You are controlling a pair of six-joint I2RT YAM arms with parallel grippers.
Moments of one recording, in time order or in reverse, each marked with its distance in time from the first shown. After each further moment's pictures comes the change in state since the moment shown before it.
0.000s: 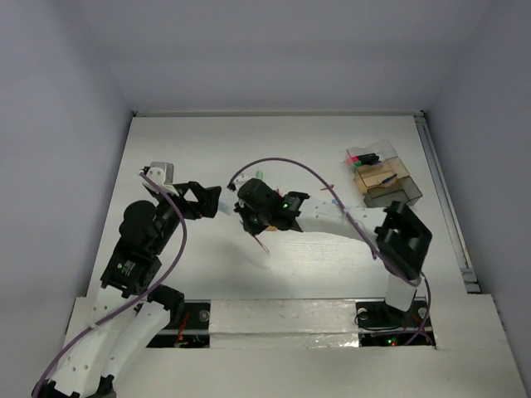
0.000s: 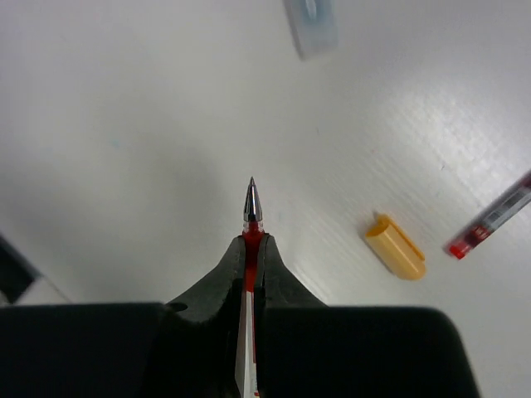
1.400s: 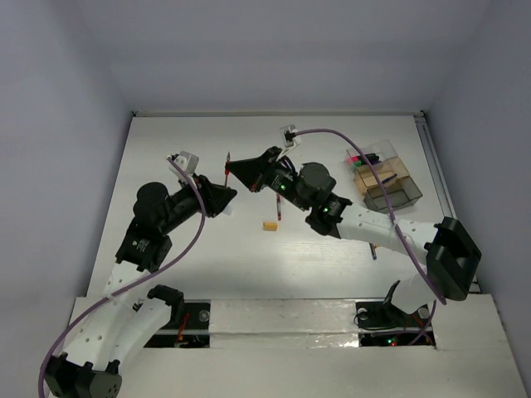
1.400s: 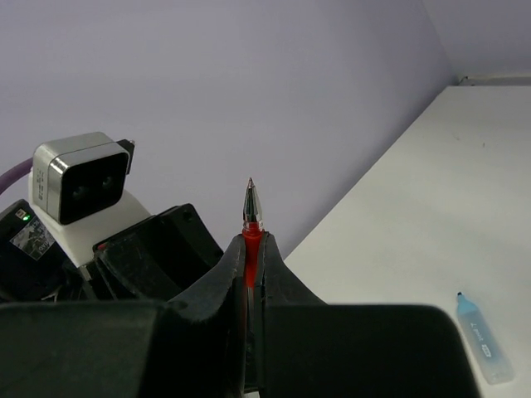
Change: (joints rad) left arm 0.068 0.167 -0.018 0.169 0.487 -0.065; right arm -0.084 -0.352 -0.287 1.074 -0.097 0.411
